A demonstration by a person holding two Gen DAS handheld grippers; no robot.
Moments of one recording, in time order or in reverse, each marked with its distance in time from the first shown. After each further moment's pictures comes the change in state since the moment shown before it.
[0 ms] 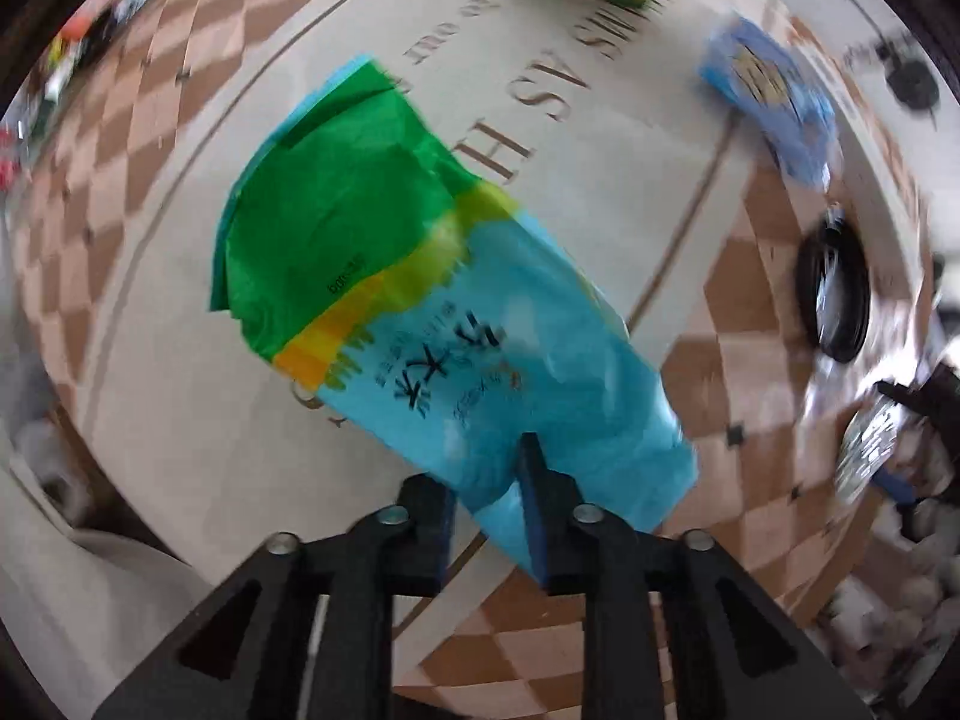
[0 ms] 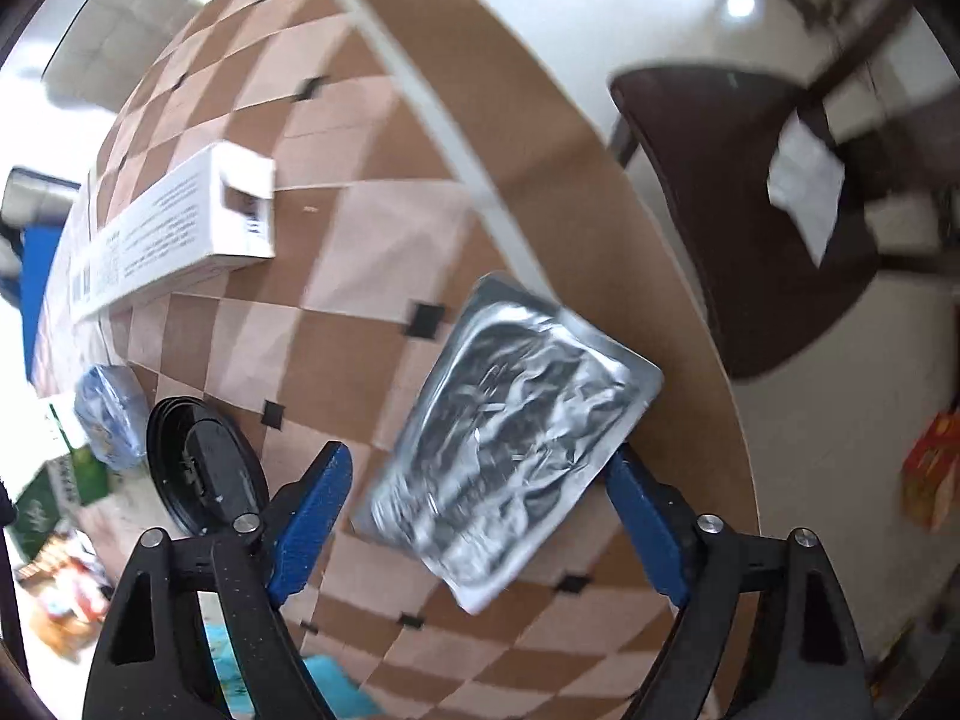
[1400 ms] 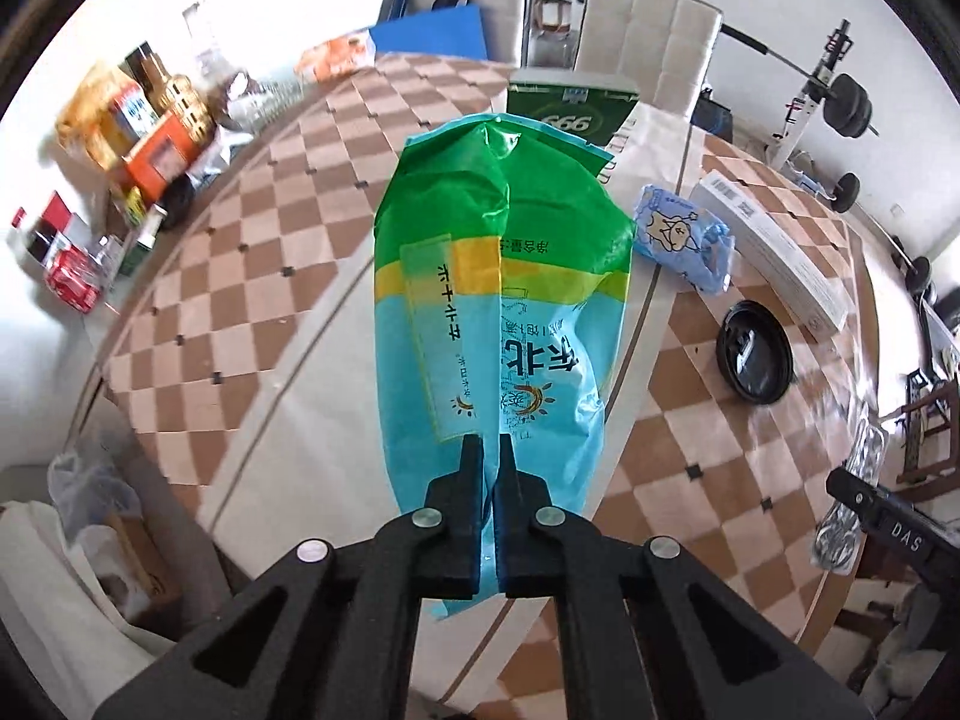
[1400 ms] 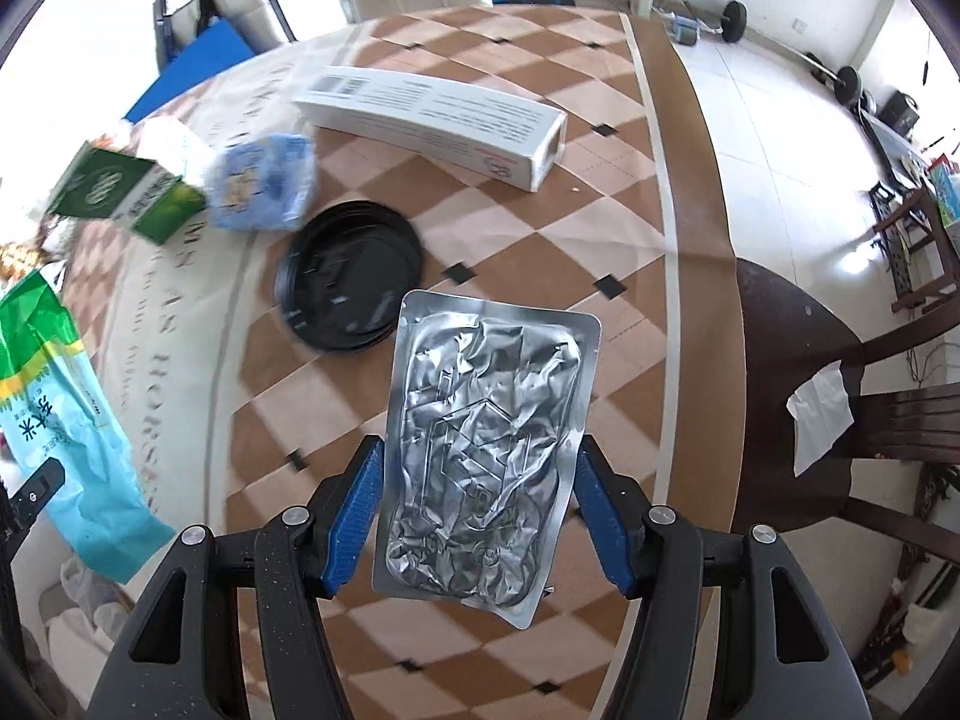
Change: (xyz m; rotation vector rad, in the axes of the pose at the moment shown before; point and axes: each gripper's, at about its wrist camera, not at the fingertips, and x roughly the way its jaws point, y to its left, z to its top) left arm -0.098 0.008 -0.025 0.186 -0.424 0.098; right arm -0.065 0.019 -0.101 -0.566 -0.229 0.033
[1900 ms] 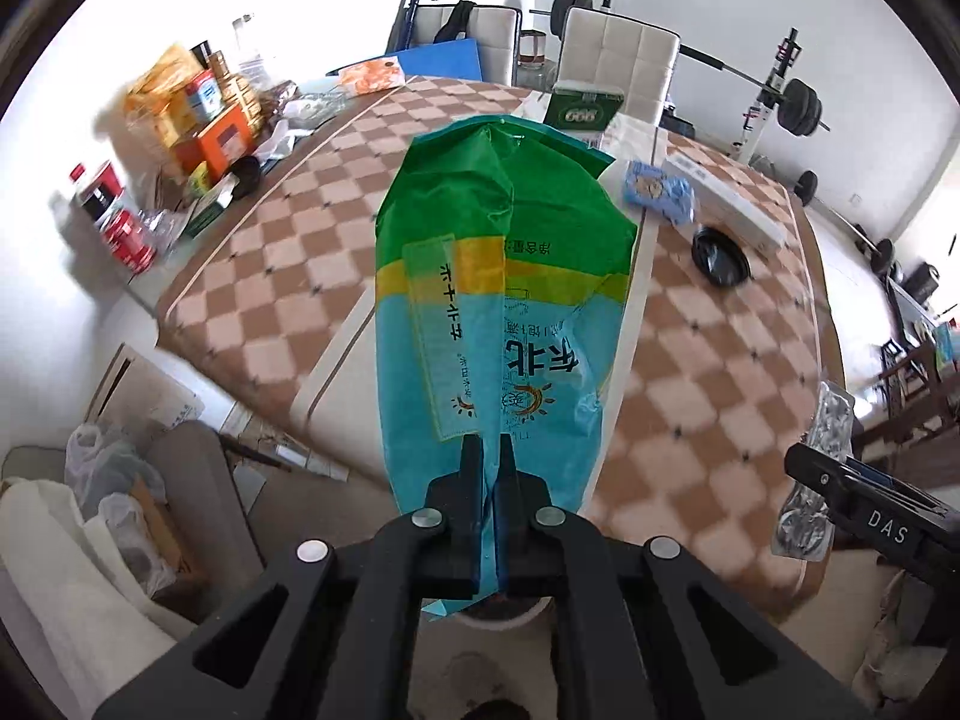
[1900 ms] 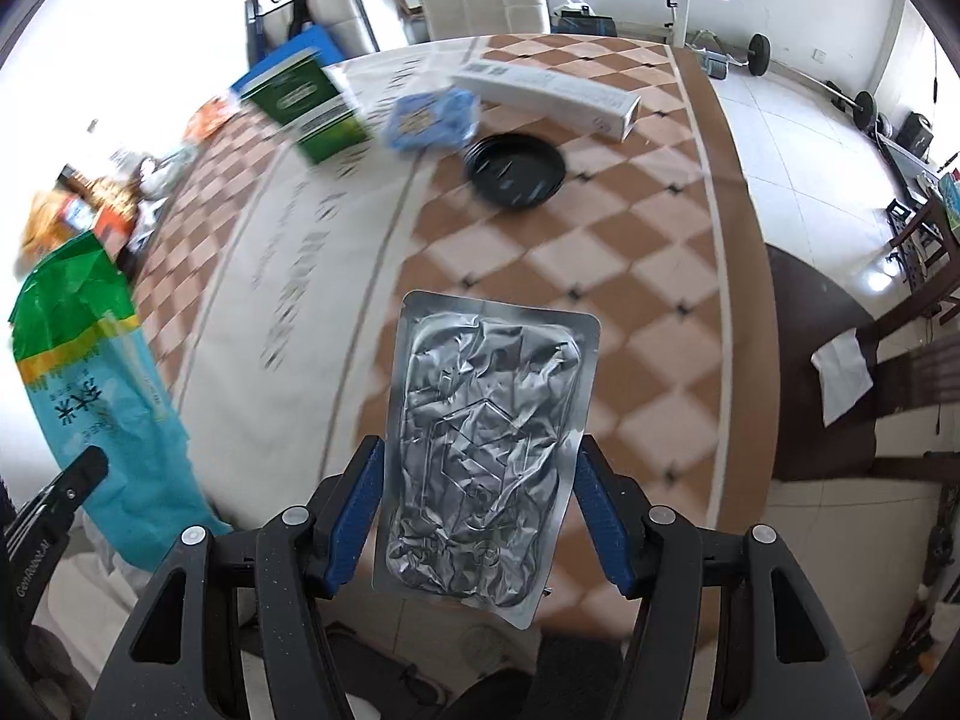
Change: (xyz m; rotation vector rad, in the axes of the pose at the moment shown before) left arm -0.087 0.080 -0.133 0.053 -0.072 -0.061; right arm -0.089 0.097 -0.169 -0.040 -0.095 0.078
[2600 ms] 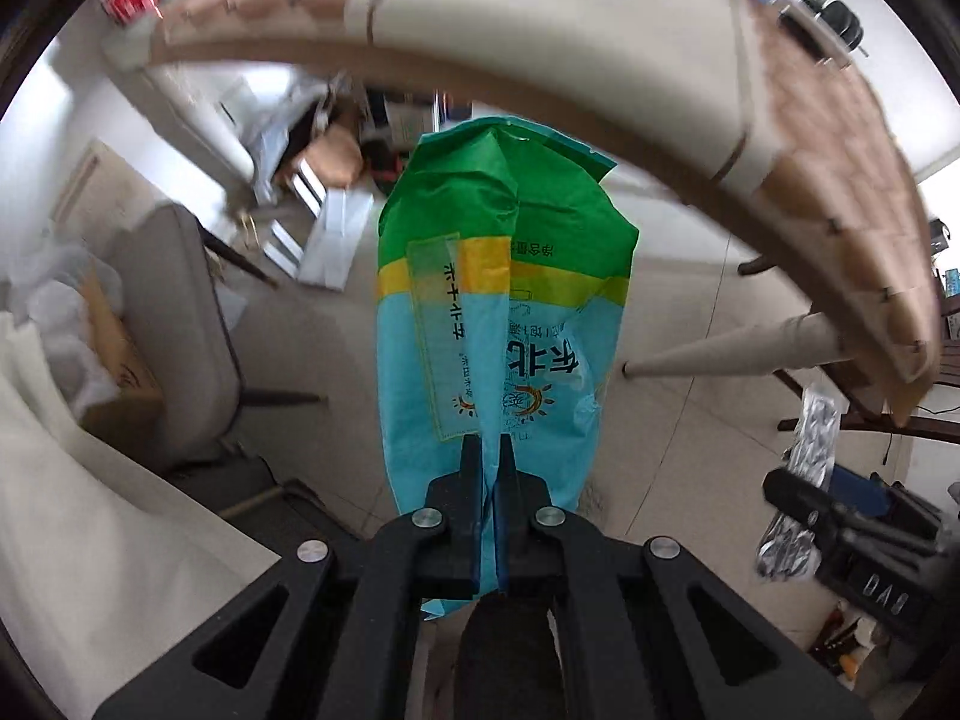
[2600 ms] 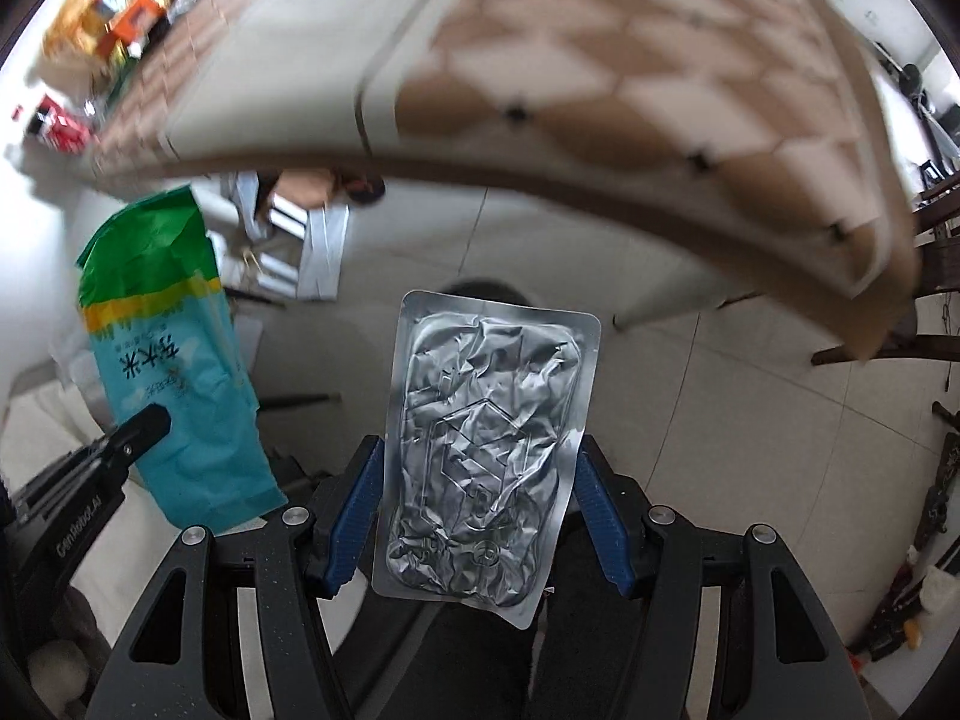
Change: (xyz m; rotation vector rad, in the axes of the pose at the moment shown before) left arm 0.128 0.067 -0.178 -0.072 0.352 -0.042; right arm 0.096 0.053 -0.242 -0.112 0.300 -0.017
